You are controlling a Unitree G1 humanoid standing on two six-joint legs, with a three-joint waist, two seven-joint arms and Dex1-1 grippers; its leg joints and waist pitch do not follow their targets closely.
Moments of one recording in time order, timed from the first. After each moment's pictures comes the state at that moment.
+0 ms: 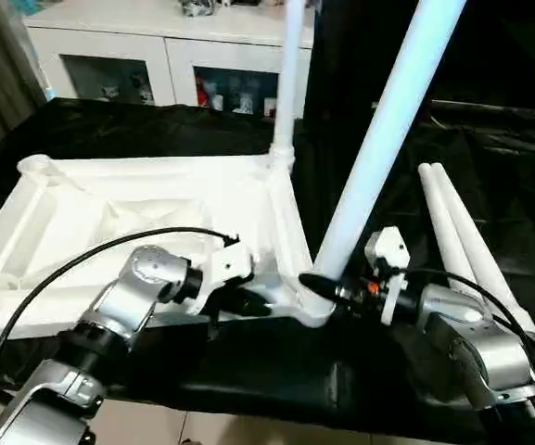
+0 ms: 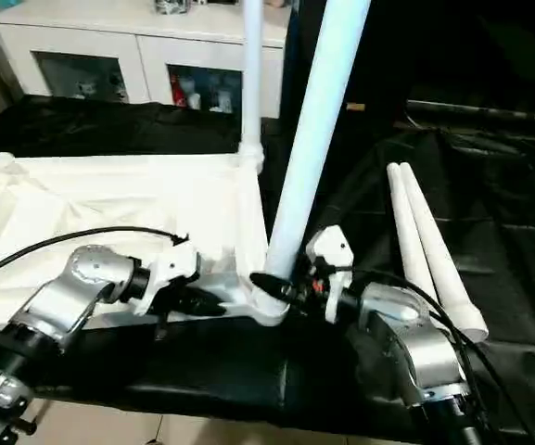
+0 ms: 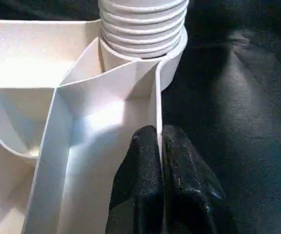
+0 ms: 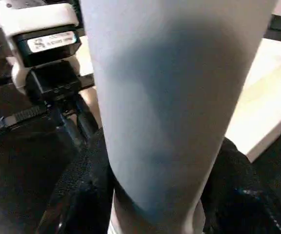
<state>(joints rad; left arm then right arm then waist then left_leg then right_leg) -0.52 0.42 -0.38 0.44 -0.01 0.14 -1.29 -0.20 -0.38 0.17 0.08 0.33 0.25 0.92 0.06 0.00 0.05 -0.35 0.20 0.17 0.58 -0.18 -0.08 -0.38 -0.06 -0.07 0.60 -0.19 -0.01</state>
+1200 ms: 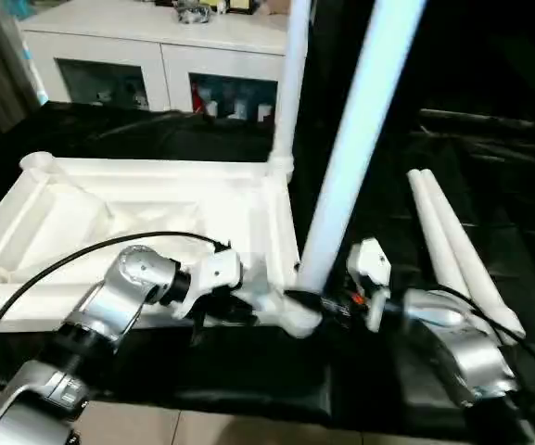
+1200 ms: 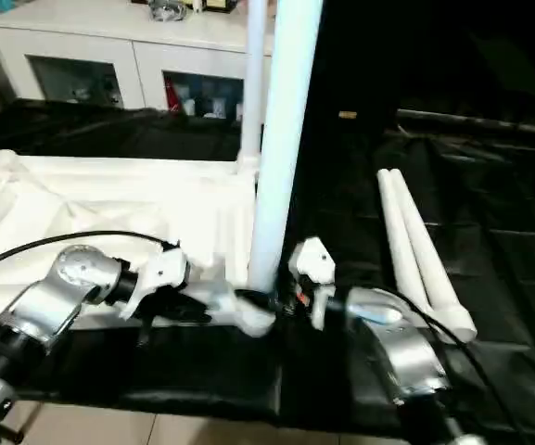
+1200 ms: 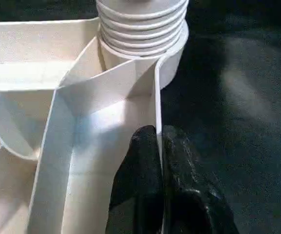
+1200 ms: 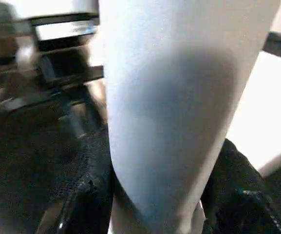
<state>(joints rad) -0.54 0.44 -0.39 0.48 0.02 0.13 -1.24 -0.27 -0.29 0.22 0.29 0.27 0.06 0.84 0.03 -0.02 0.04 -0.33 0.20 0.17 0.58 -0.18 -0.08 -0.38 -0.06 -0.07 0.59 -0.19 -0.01</state>
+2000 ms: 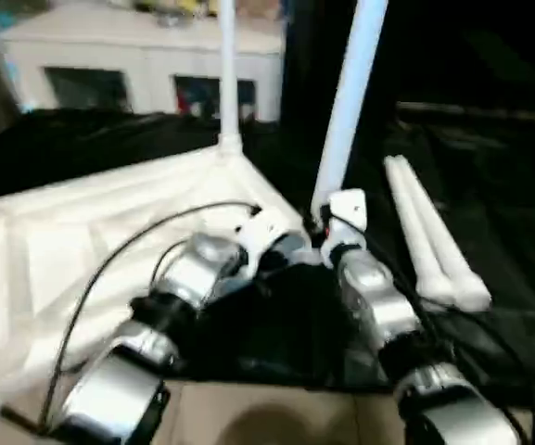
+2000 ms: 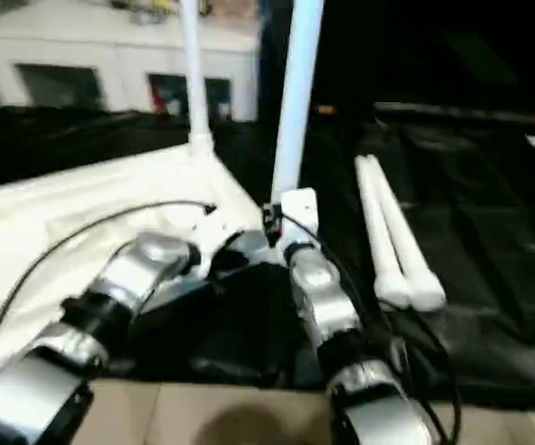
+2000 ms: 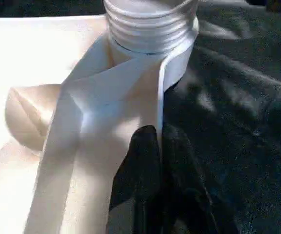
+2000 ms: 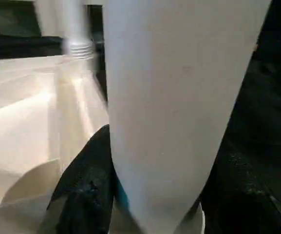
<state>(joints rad) -0.75 0.13 -0.29 0.70 0.09 0.47 -0.70 -0.61 0.02 0.10 0.82 0.08 -0.07 -0.02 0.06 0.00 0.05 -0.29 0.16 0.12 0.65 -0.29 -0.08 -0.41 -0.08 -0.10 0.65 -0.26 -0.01</state>
